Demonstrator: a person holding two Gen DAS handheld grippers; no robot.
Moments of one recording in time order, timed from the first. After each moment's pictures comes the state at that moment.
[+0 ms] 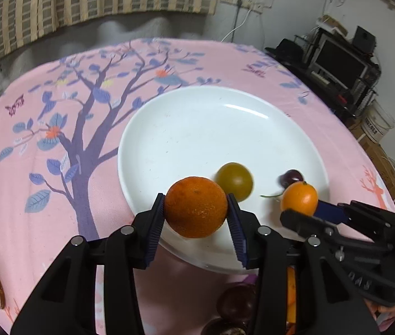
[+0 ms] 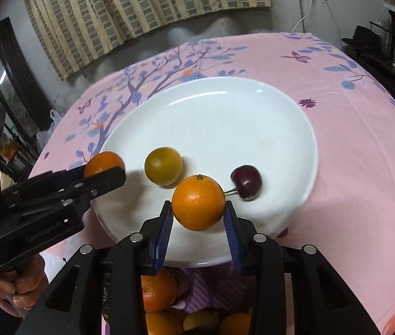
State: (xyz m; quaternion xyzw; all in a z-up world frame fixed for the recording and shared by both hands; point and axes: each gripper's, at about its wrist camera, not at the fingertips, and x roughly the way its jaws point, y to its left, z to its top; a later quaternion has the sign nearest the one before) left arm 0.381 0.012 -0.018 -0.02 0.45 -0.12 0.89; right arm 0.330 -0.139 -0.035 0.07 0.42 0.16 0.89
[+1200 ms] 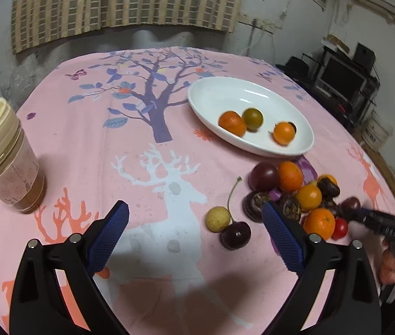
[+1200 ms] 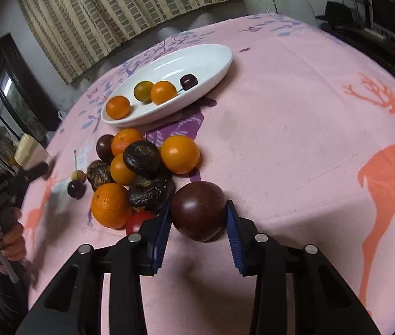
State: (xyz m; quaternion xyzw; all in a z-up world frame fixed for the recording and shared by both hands) left arm 0.219 0.091 -0.014 -0.03 0.40 -0.10 0.91; right arm 0.184 -0.230 -0.078 0.15 0.42 0.16 0.88
